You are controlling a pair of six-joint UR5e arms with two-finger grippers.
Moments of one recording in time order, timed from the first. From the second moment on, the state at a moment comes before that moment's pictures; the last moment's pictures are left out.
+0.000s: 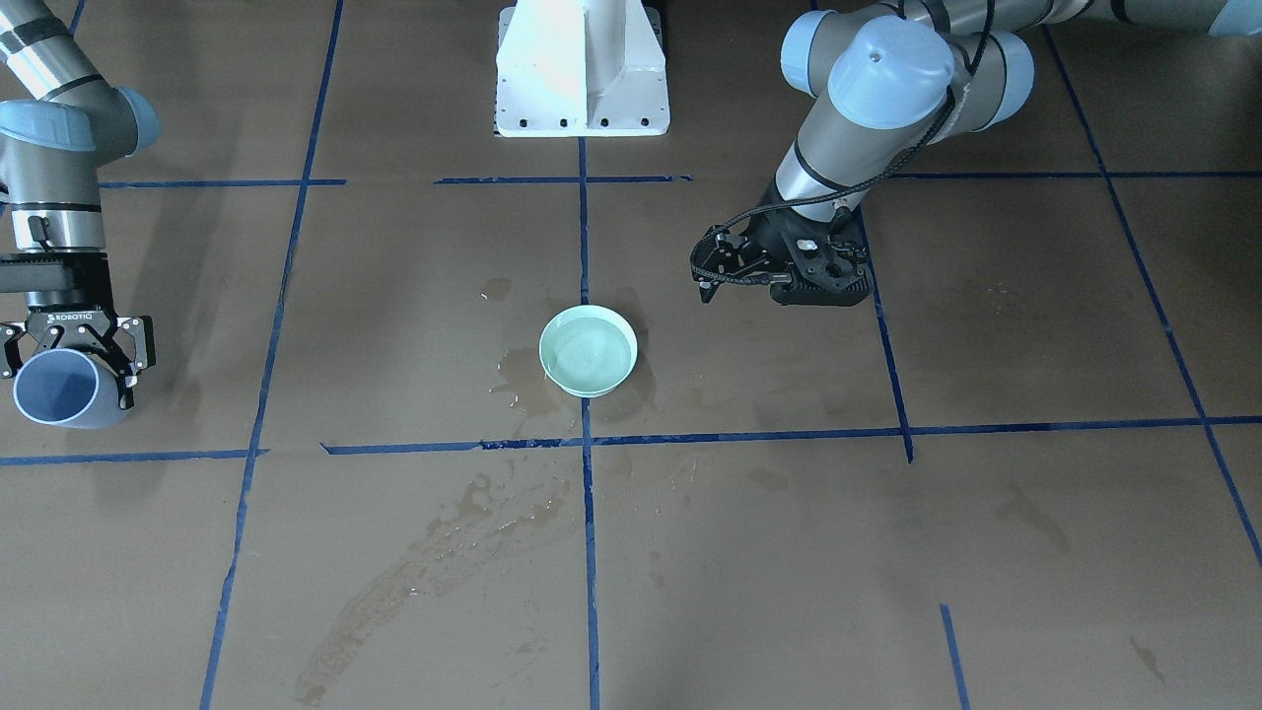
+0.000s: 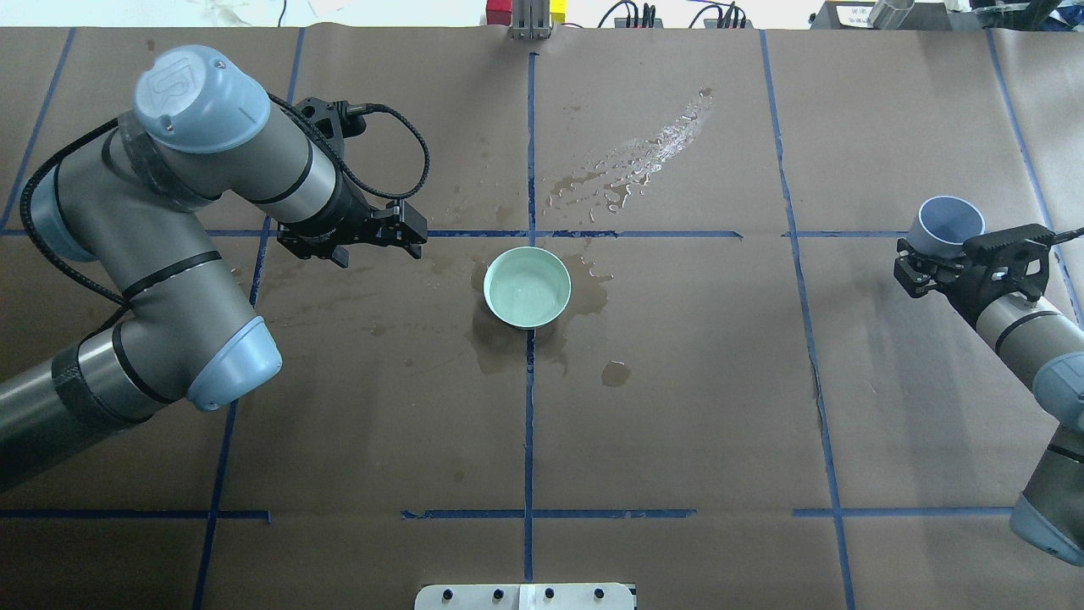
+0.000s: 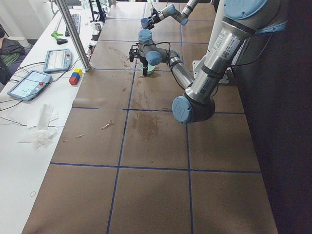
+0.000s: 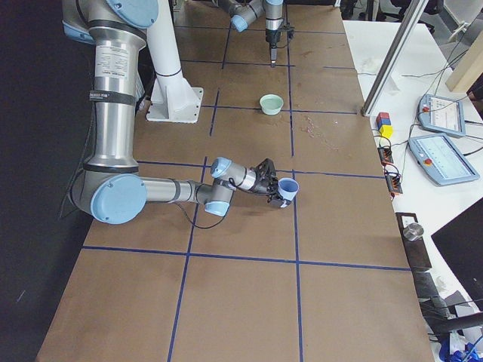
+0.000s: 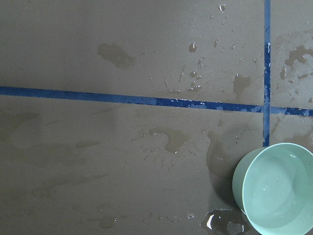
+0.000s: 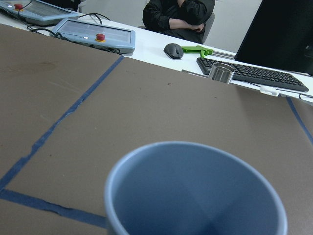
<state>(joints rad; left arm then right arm) -0.73 -2.12 -1.77 -1.71 -2.09 -1.18 0.63 -1.67 1.44 -0.24 1.08 0.82</state>
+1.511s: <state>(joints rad) -0.73 -2.13 -1.77 -1.71 -2.09 -1.18 0.63 -1.67 1.44 -0.23 1.07 0.85</state>
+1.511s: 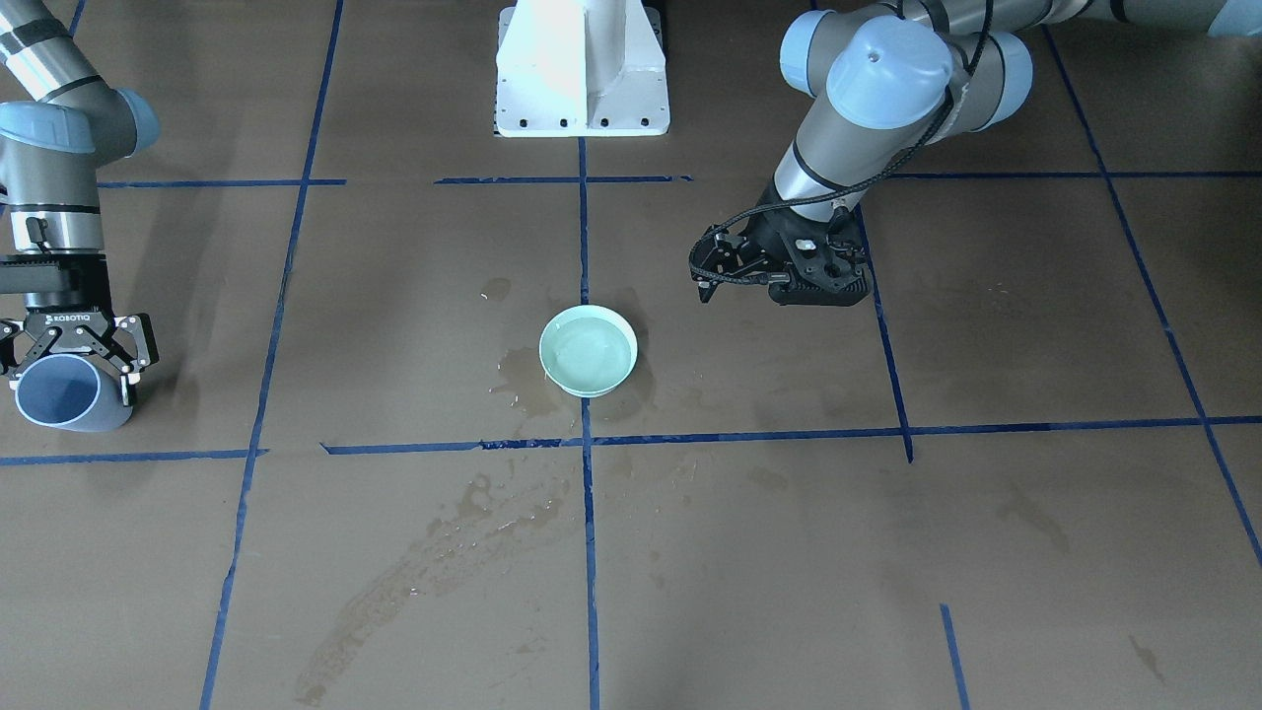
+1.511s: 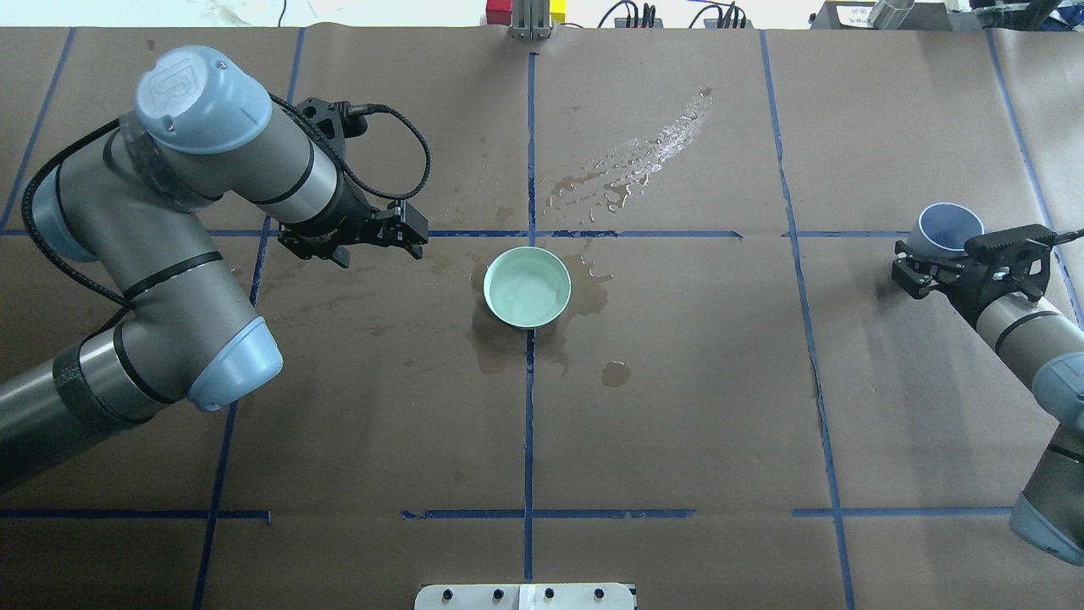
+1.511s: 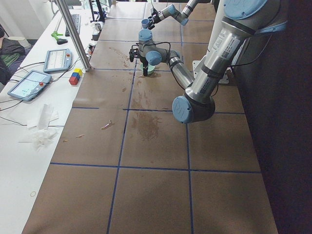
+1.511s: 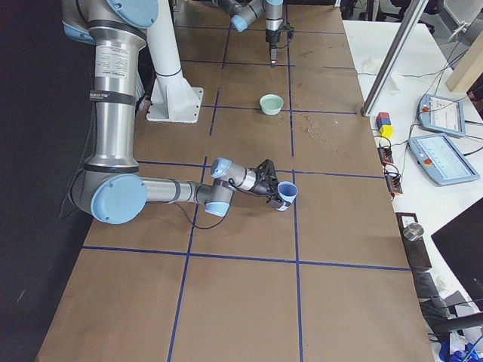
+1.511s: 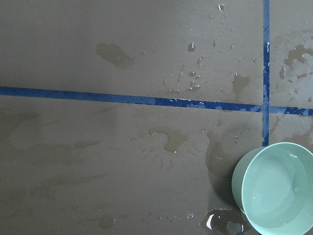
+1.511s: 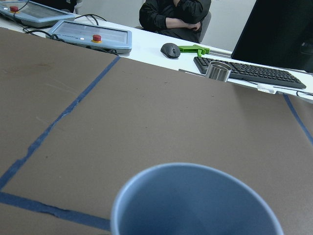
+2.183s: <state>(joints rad) -0.73 -2.13 -1.77 -1.71 -2.09 -1.18 0.63 -1.72 1.39 -0.04 1.07 0.88</state>
